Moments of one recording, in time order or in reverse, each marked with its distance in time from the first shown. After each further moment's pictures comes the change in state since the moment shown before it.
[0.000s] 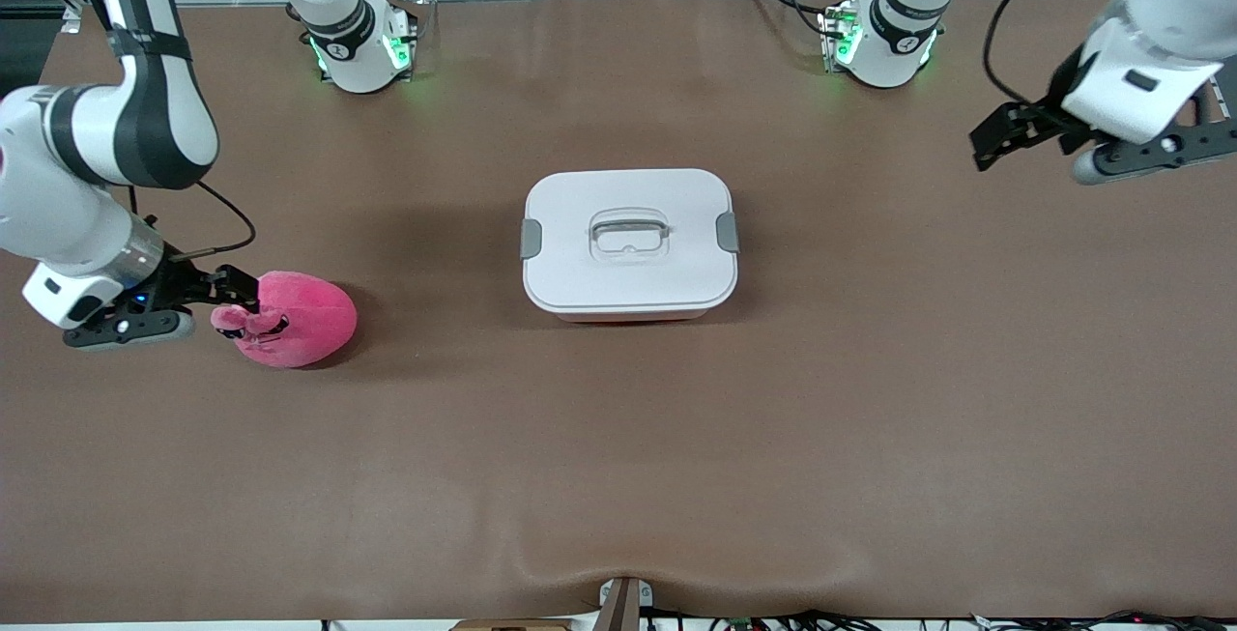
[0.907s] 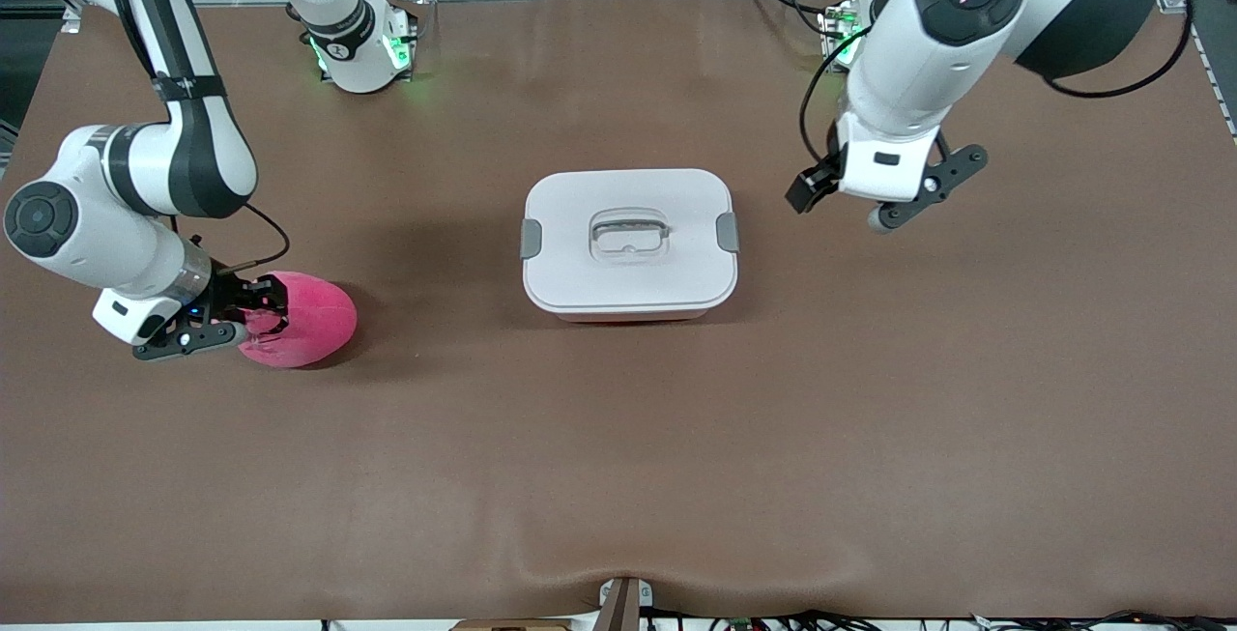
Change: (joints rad) left arm -0.011 0.192 -0.294 0.006 -0.001 0.128 -0.734; right arm 0.015 0.078 0.001 -0.022 0.000 0.012 -0.030
